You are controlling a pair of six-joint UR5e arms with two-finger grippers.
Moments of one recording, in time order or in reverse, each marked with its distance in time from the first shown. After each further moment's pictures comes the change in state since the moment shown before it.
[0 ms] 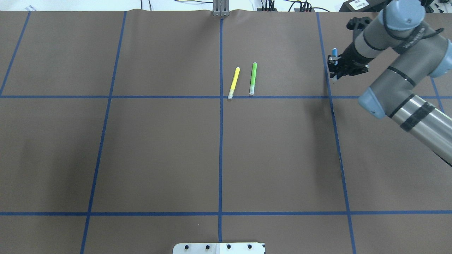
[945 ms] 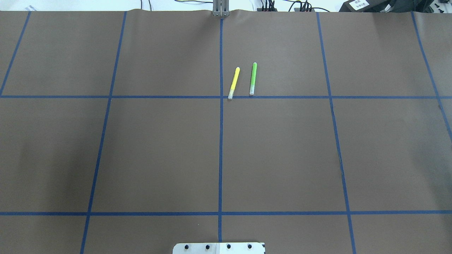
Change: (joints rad) left arm 0.000 0.012 -0.002 0.000 -0.007 0.002; right arm 0.289 -0.736 0.299 -0.019 0.027 -0.724
